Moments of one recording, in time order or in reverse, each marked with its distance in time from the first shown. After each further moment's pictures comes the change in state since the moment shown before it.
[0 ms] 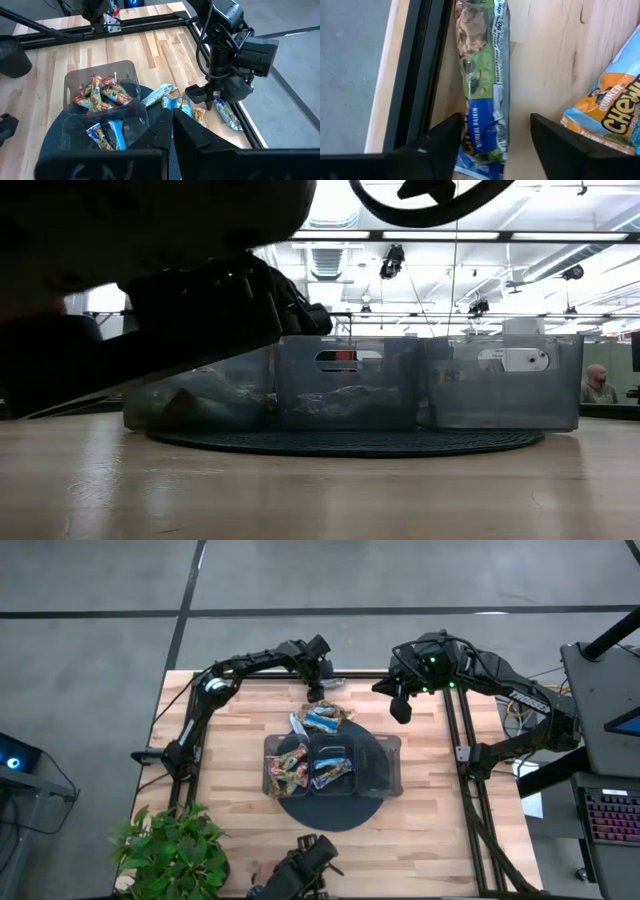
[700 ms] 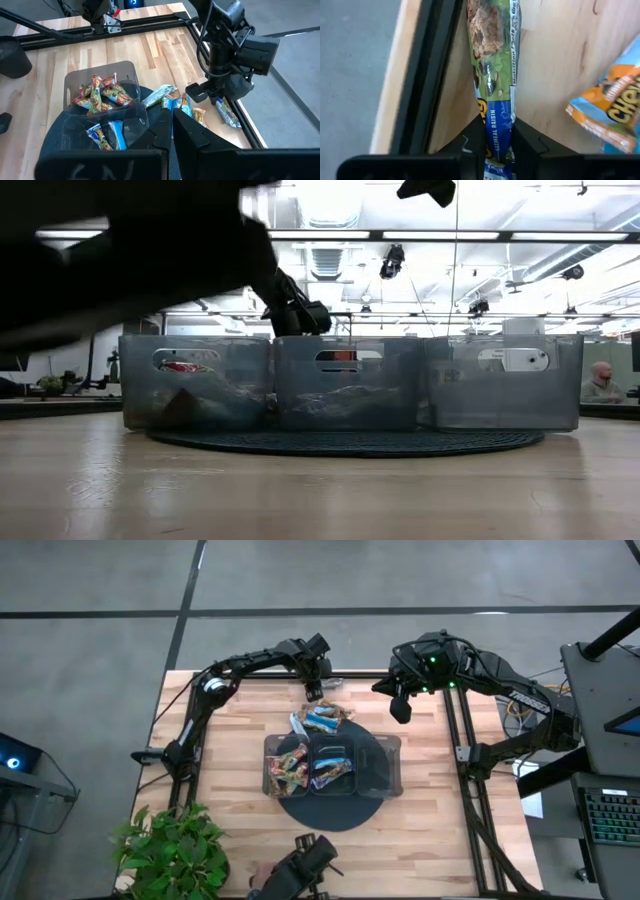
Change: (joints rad) left arm -0.001 -0.017 0.008 -0.042 -0.041 -0.045; right arm 0.000 0.000 0.000 0.003 0.000 0.001
